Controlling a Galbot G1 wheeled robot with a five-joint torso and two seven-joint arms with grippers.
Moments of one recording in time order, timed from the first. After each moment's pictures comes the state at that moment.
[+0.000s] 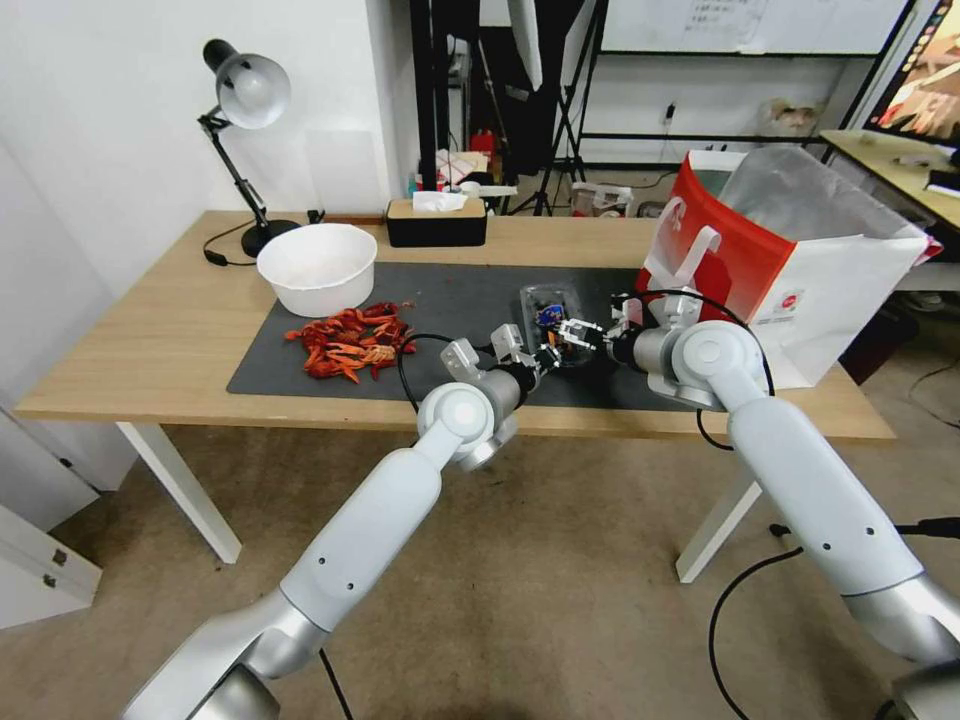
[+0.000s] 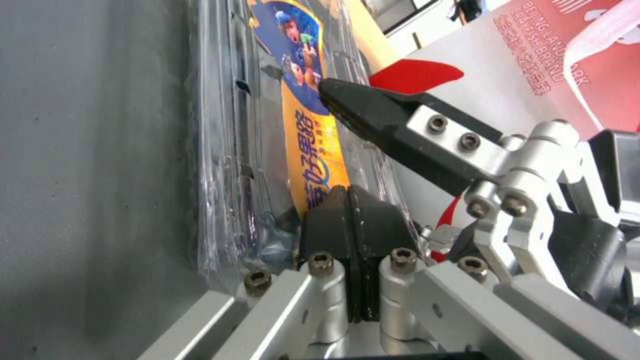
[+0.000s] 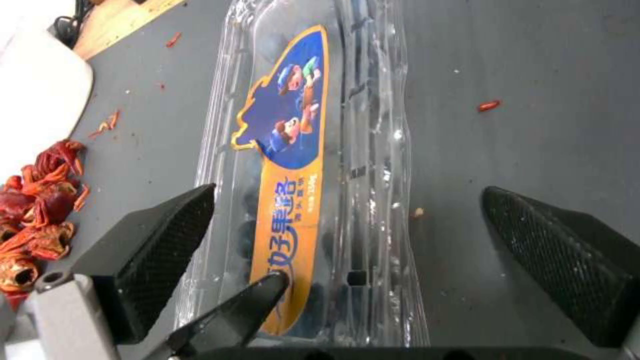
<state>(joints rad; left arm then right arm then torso) 0.62 -1.41 0.14 -1.51 -1.50 0.26 -0.40 -0.56 1.02 0.10 1.56 1.50 -0.73 0.48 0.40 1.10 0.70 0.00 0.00</state>
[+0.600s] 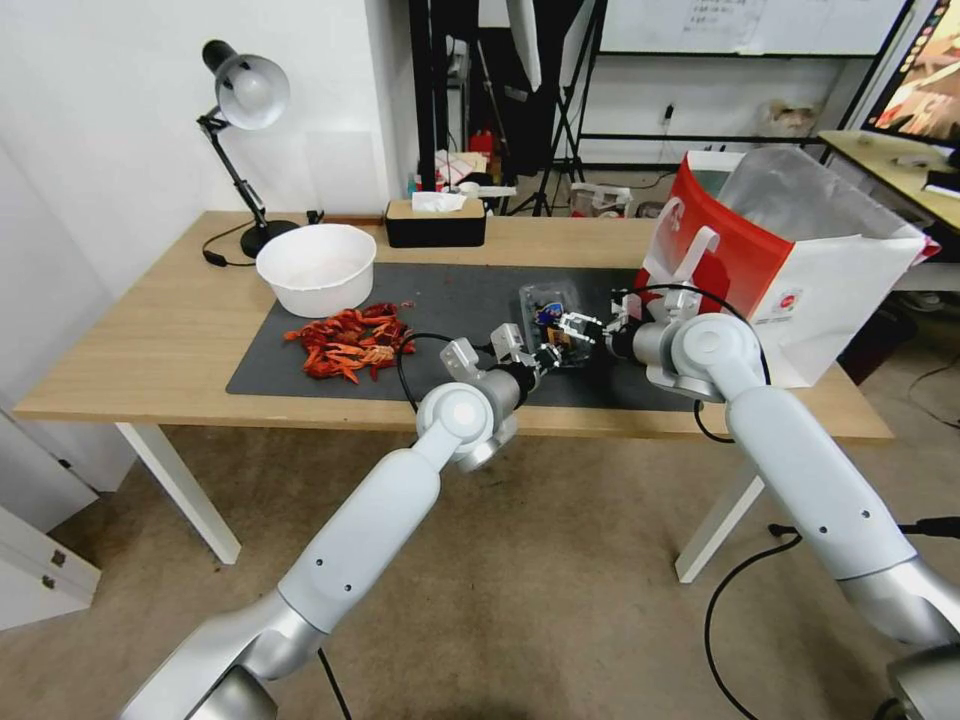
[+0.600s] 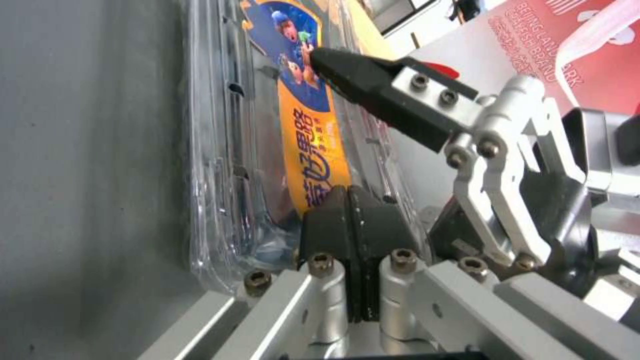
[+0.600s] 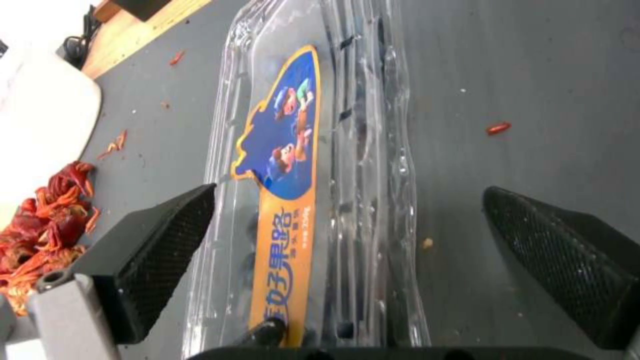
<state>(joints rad) 0.62 -1.41 0.14 -1.52 -1.50 0.26 -0.40 -0.51 1.04 0.08 1.49 1.53 -0.73 0.46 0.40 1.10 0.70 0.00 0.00</state>
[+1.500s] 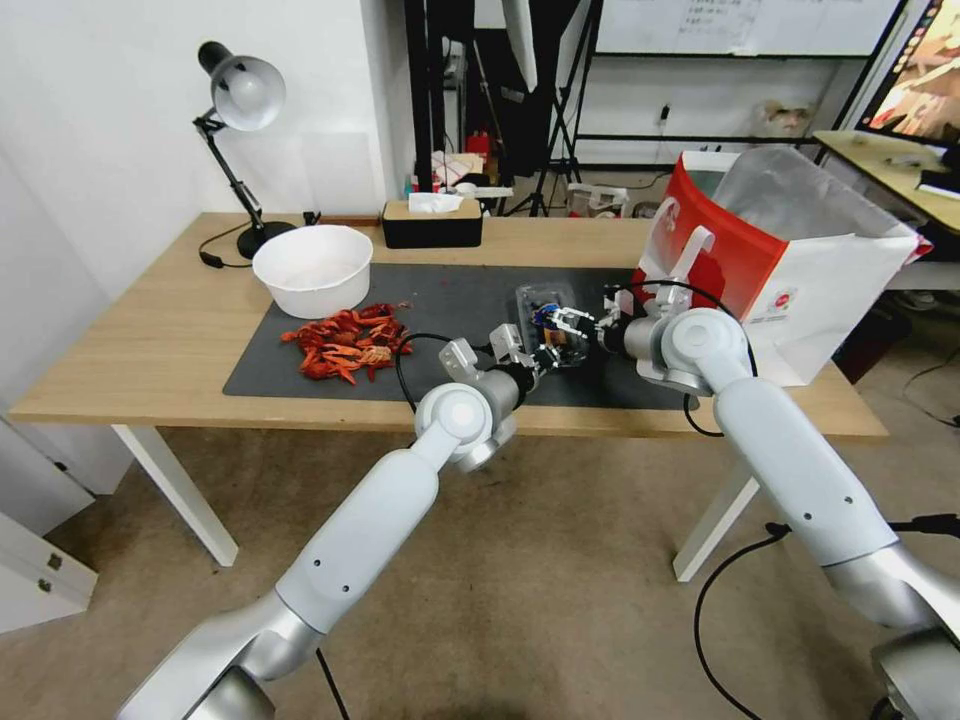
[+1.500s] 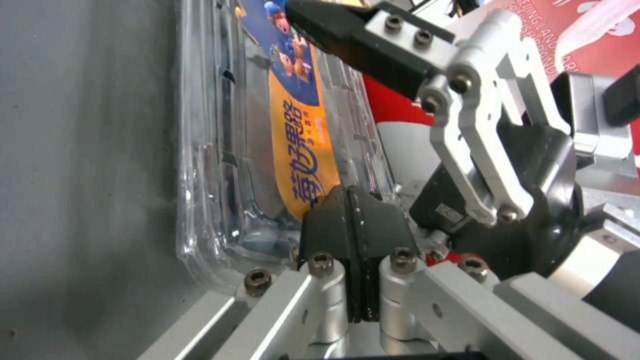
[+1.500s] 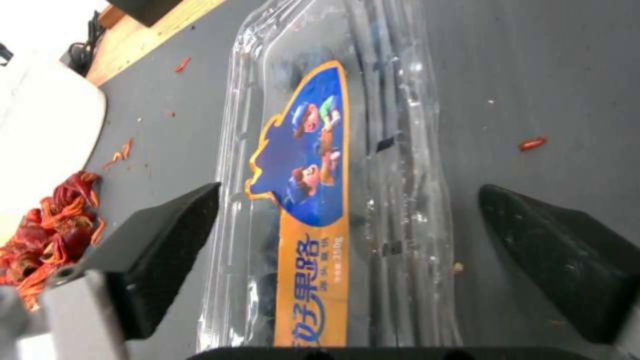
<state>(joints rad) 0.62 -1.40 0.14 -1.52 -1.50 0.26 -0.40 -0.48 1.06 0.05 1.45 1.54 -0.73 0.46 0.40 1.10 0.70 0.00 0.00</state>
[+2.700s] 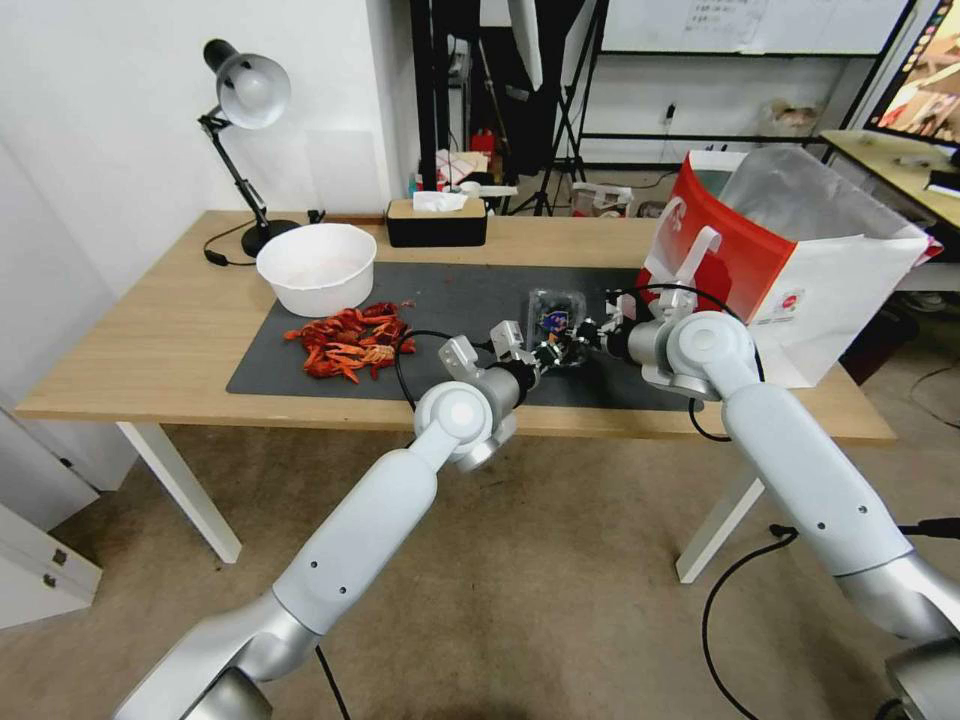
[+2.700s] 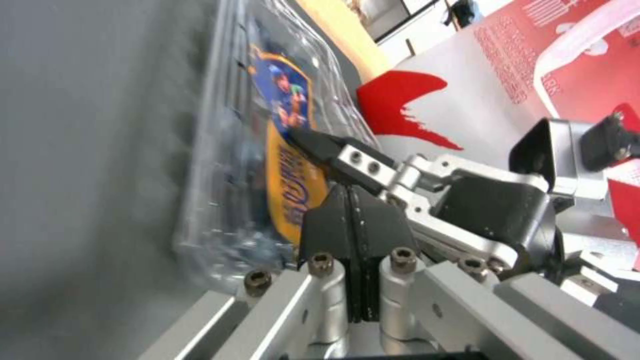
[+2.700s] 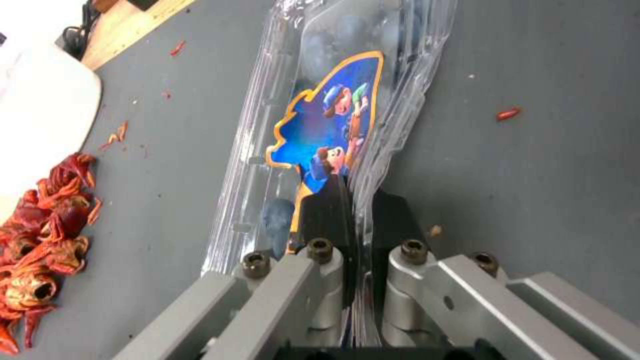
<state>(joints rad) 0.63 -1.38 0.14 -1.56 -1.50 0.26 -0.41 -0.51 1.03 0.07 1.50 1.56 -0.73 0.48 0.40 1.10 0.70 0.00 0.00</state>
